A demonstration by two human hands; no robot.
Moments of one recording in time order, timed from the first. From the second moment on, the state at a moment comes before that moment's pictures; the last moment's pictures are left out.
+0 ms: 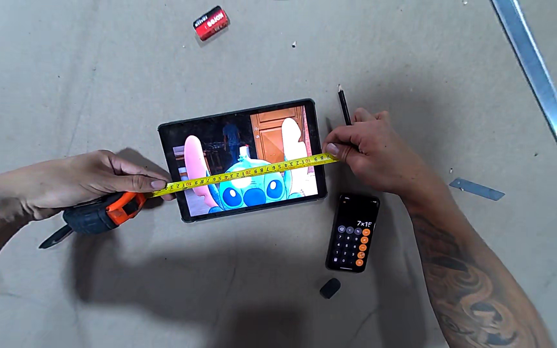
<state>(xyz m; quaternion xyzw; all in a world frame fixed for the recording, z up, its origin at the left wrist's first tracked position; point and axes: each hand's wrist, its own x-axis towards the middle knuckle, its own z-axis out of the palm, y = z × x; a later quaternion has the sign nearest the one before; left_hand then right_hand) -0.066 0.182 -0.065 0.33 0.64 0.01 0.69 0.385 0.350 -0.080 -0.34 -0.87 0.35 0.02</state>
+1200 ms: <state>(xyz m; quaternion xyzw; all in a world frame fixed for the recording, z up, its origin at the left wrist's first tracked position) -0.040 0.155 -0.053 0.28 0.66 0.02 0.69 0.401 0.321 -0.086 -0.33 -0.87 0.35 0.04</state>
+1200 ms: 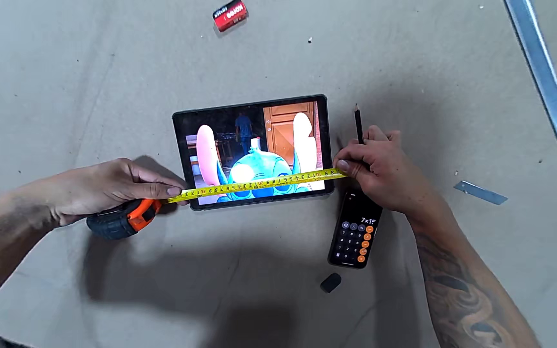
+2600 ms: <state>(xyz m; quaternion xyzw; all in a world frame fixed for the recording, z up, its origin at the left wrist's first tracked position) -0.059 0.189 -0.054 0.31 0.69 0.01 0.65 0.383 0.363 -0.088 -0.32 -0.88 0.35 0.04</state>
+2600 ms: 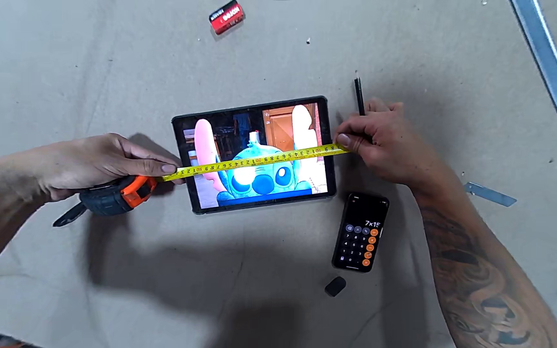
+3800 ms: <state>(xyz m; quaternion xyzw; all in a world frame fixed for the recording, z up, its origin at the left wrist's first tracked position) -0.043 0.161 -0.046 0.31 0.65 0.05 0.69 0.403 0.326 -0.088 -0.32 -0.87 0.36 0.05</state>
